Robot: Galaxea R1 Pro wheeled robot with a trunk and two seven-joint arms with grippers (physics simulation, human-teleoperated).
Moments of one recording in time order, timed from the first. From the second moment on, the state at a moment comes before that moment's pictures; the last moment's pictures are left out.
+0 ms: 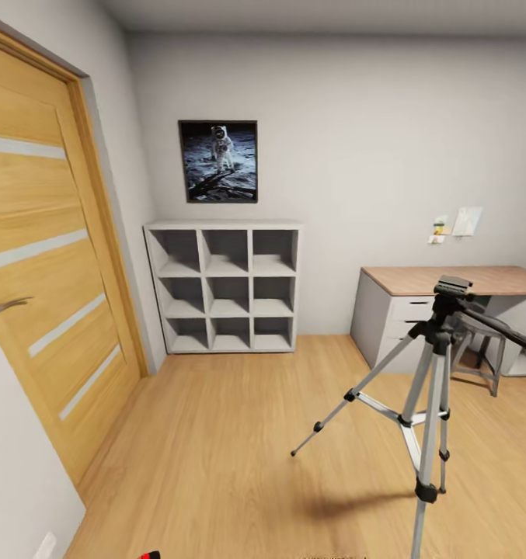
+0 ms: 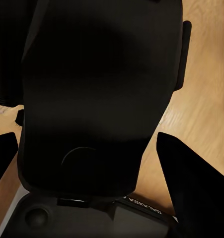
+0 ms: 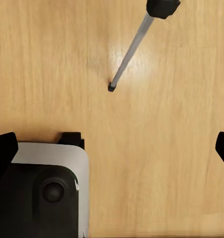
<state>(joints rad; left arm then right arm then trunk) -0.40 0.00 -0.84 -0.02 1.32 -0.02 0.04 -0.31 -0.14 -0.14 0.03 0.20 -0.06 0.04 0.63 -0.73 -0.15</state>
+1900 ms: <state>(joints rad) -0.40 0.01 -0.84 -0.02 1.32 -0.02 0.04 -0.31 -0.14 -0.14 0.03 0.20 -0.06 0.04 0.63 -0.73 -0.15</state>
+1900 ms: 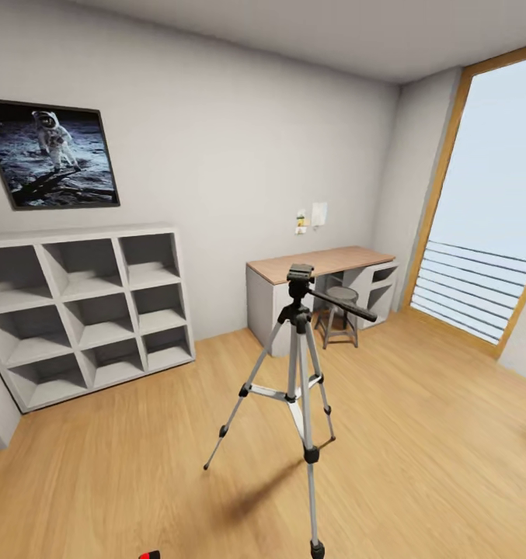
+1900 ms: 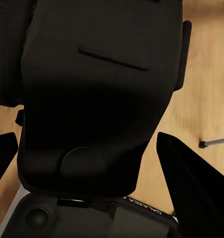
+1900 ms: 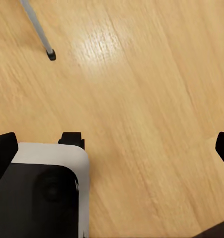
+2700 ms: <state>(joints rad) -0.40 0.00 -0.84 -0.02 1.33 -0.02 0.05 -0.31 -0.14 -0.14 0.03 0.20 -0.06 0.05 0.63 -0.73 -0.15</state>
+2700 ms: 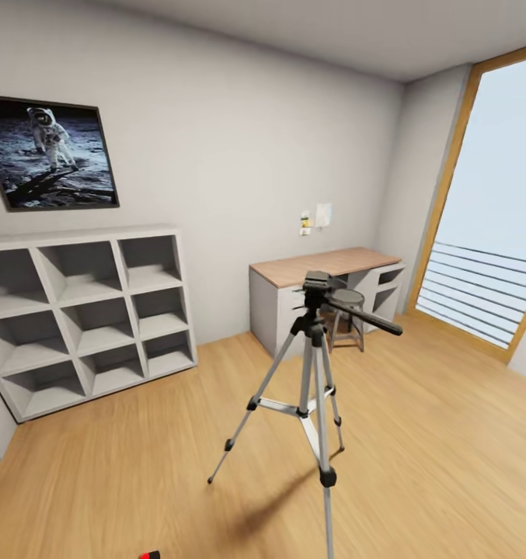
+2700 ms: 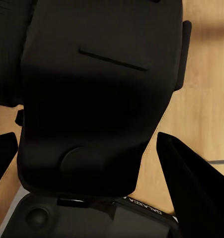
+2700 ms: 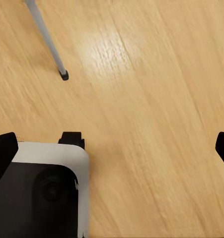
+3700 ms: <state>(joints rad) -0.40 0.00 -0.84 -0.02 1.32 -0.02 0.05 -0.31 -0.14 -0.14 0.03 0.20 -0.06 0.05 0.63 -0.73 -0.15</state>
